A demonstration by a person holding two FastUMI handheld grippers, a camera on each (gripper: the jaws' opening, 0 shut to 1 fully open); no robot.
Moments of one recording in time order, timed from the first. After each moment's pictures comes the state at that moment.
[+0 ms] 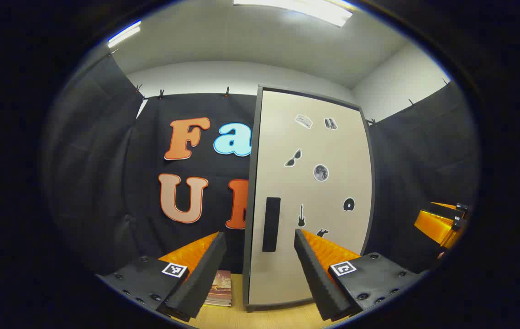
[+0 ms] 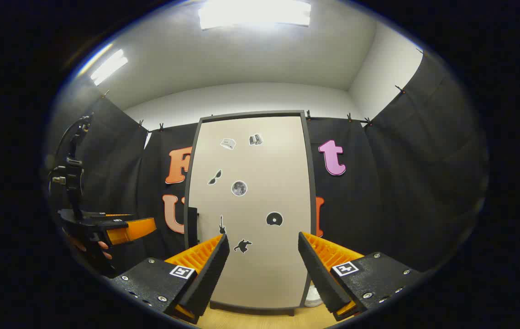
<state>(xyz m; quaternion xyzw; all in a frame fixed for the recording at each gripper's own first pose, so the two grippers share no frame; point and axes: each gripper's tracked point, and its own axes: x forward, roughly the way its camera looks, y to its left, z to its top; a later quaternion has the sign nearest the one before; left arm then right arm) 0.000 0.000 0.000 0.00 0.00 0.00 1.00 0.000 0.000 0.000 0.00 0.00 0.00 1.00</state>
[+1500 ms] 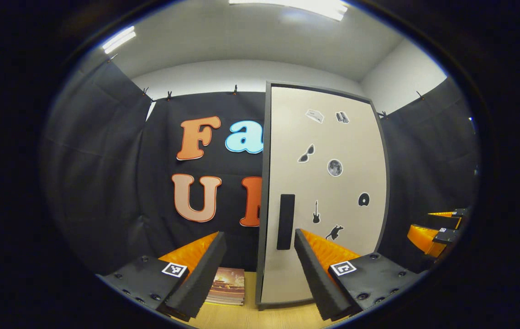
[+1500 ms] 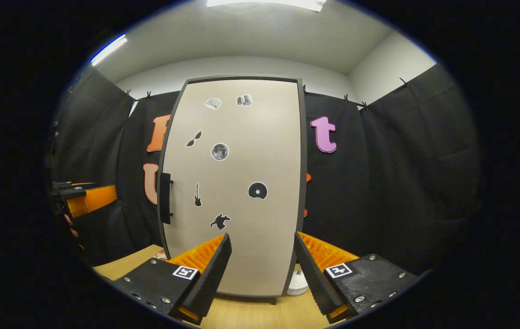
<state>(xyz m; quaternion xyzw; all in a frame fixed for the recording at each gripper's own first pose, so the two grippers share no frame) -0.002 0.018 0.007 0.03 0.00 0.04 1.00 0.036 -0.023 -0.052 -0.03 0.10 -0.05 0.99</state>
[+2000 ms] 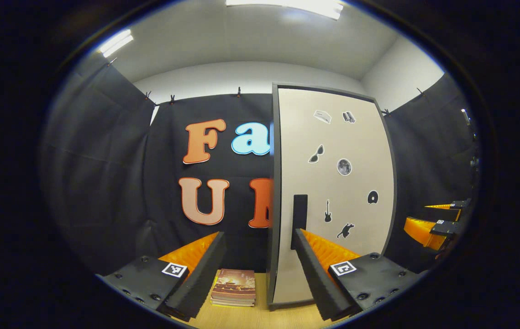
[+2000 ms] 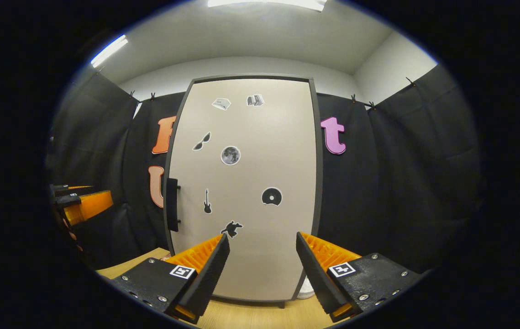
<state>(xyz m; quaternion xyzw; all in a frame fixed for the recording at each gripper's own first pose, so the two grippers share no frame) -0.005 0.046 0.007 0.04 0.00 0.05 1.00 0.067 0.013 -0.053 -0.02 0.10 -0.02 0.99</state>
